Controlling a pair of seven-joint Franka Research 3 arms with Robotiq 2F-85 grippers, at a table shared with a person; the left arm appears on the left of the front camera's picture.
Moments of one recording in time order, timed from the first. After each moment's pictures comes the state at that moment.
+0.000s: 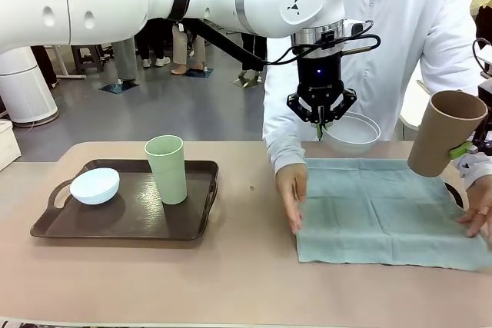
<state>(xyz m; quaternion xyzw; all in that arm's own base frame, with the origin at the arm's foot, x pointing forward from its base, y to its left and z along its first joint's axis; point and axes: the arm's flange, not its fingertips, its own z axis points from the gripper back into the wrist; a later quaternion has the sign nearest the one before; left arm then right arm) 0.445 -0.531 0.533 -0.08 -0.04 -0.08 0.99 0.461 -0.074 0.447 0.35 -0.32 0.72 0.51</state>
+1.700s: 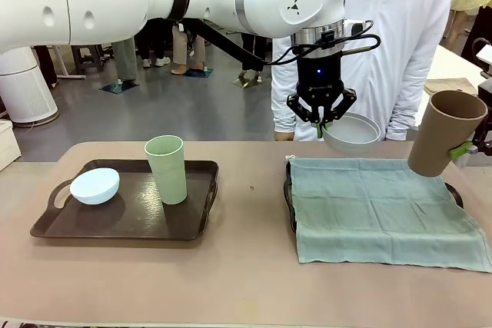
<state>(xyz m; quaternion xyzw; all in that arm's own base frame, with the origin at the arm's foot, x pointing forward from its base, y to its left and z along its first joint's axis) 0.445 -0.531 0.533 -0.08 -0.04 -0.08 0.99 0.461 -0.074 0.447 0.35 -0.32 0.72 0.51</state>
